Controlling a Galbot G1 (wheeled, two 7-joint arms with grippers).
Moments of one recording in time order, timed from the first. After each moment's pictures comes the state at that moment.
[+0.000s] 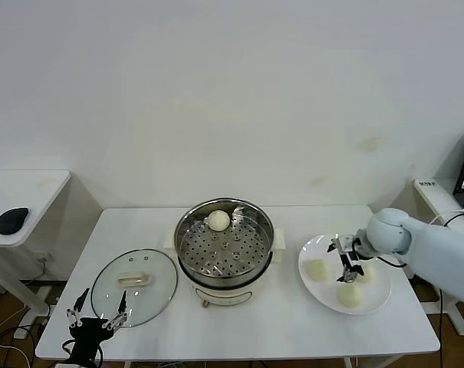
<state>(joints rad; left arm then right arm) 1.81 -1.19 -0.67 -2.08 -0.14 -0.04 -0.16 0.06 0.57 -0.98 1.47 -0.01 -0.29 -0.89</state>
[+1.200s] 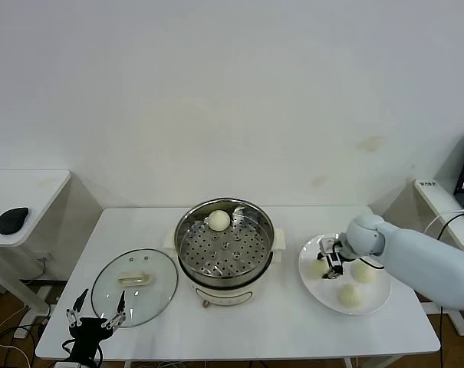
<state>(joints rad) 1.79 -1.19 -0.67 -2.06 -0.14 -0.04 -0.16 0.01 0.67 -0.92 1.37 -0.05 -0.30 -0.92</state>
